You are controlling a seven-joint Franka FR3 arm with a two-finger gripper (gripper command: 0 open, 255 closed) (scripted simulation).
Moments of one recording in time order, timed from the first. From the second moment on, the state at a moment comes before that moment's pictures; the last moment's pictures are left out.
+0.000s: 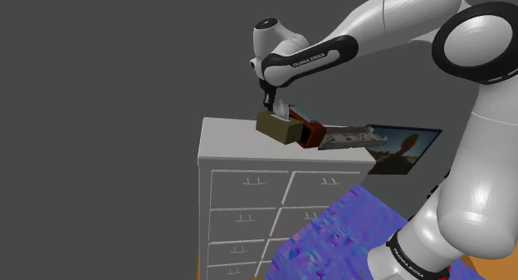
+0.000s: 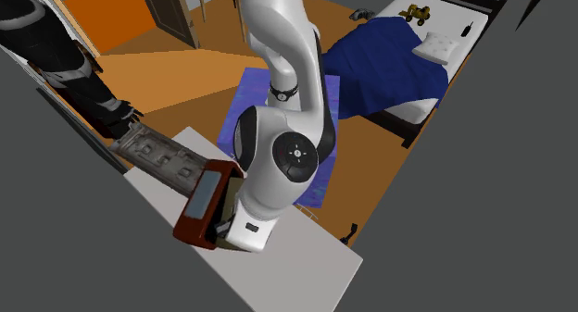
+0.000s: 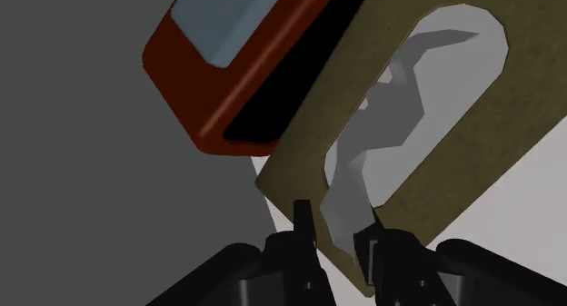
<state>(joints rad) 0.10 0.30 0.02 -1.82 -0.48 2.11 -0.29</state>
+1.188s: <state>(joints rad) 0.10 0.23 0.03 -1.67 -0.44 1.91 -0.39</state>
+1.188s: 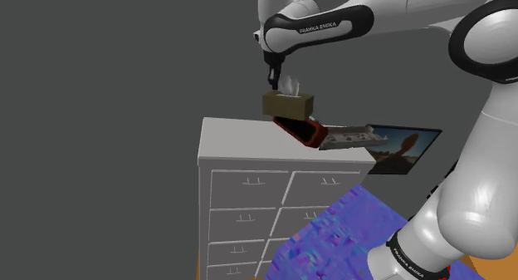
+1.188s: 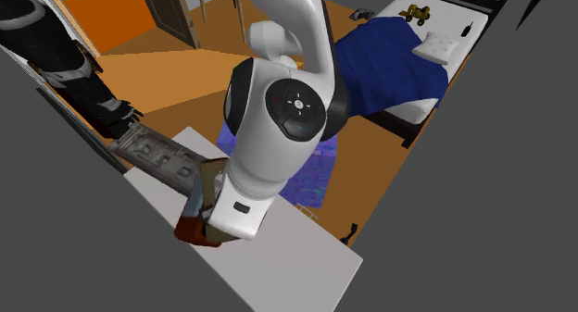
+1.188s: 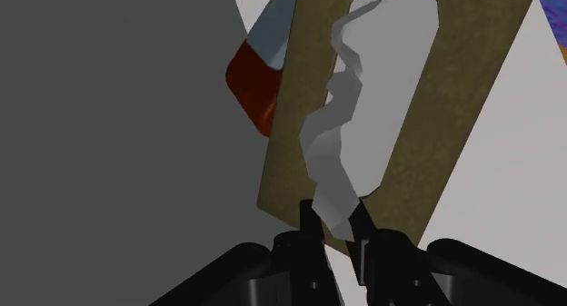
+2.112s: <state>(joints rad) -0.04 -0.03 -0.08 -1.97 -0.43 2.04 -0.60</state>
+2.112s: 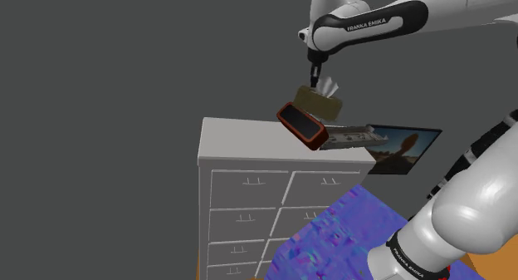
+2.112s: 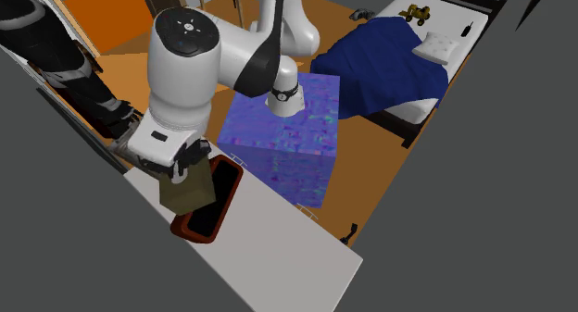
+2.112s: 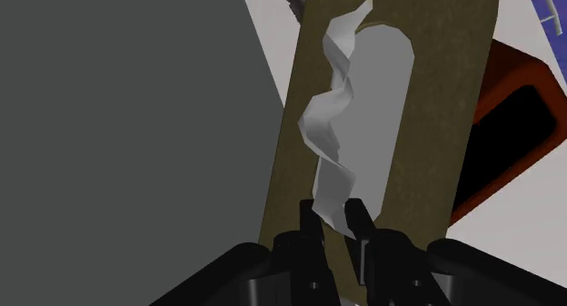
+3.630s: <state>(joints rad) -0.22 -0.18 -0.32 -2.16 -0.44 2.24 -0.98</state>
